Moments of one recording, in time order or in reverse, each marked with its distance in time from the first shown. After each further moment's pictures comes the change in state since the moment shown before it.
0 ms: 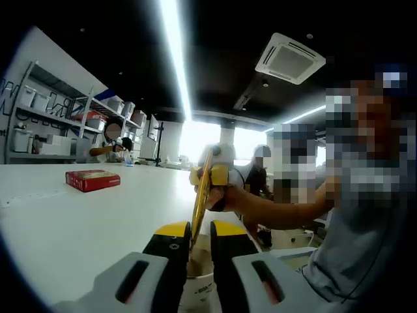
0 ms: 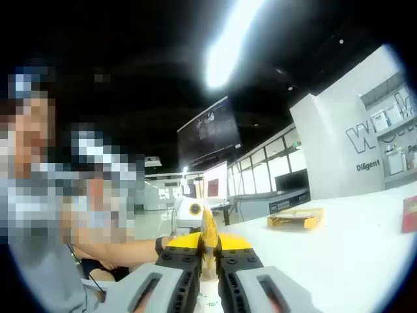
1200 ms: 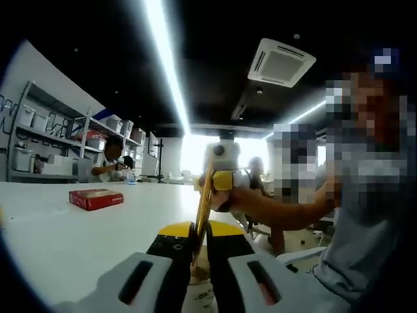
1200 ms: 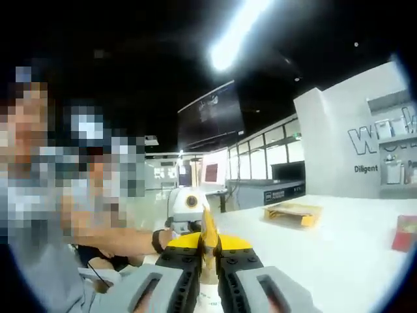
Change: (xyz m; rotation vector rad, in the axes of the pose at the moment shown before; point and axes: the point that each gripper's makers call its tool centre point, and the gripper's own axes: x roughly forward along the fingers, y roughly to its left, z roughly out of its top) left arm -0.008 -0.006 0.013 0.089 -0.097 0.012; right arm 0.011 0.013 0.002 -0.062 0.113 -0.028
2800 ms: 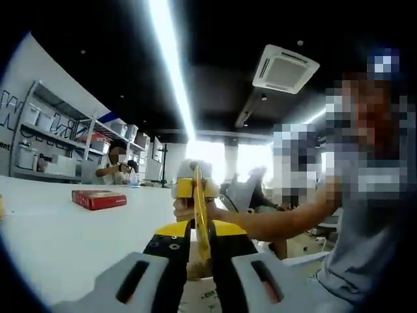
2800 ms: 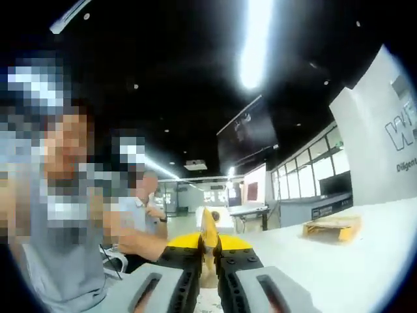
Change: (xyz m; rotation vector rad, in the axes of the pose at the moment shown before) left arm 0.003 0.005 -0.007 -0.019 -0.039 0.029; right arm 0.004 -0.011 -0.003 0.036 -0.176 0.361
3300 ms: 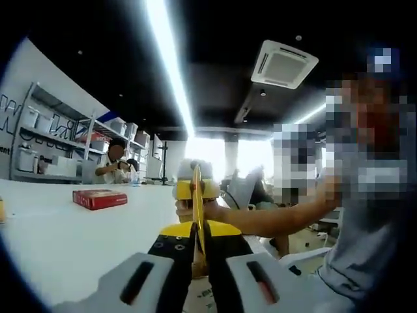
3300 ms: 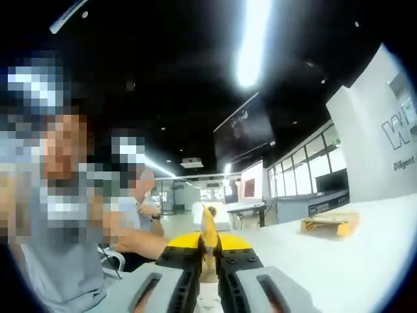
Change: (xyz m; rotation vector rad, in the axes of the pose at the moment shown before) left arm 0.000 -0.002 -0.002 0.017 0.015 -0.001; right arm -0.004 0.000 -0.006 0.017 0.022 -0.023
